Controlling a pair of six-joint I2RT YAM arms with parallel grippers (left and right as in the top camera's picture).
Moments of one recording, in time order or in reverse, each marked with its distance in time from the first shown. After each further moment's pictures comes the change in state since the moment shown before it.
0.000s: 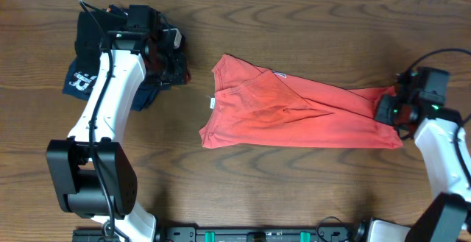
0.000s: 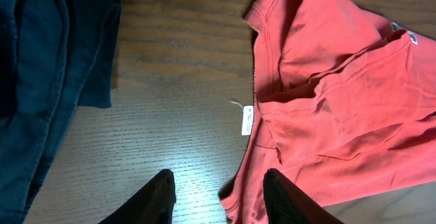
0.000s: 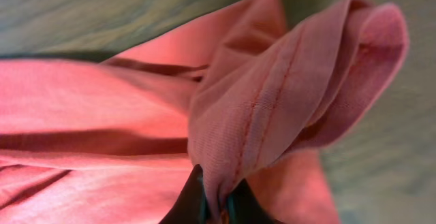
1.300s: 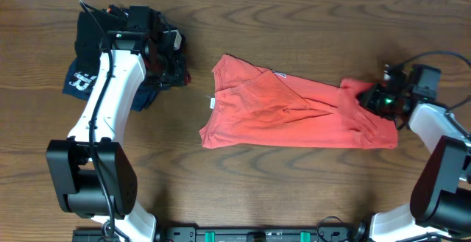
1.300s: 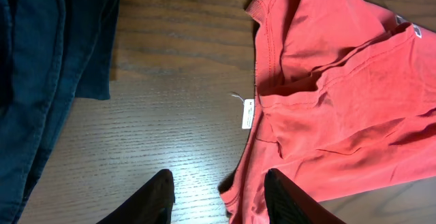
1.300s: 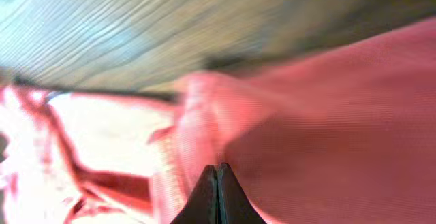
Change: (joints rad) left arm 0.000 0.000 0.000 -0.019 0.000 0.000; right arm -0.042 0.260 0.000 0.299 -0.466 0.138
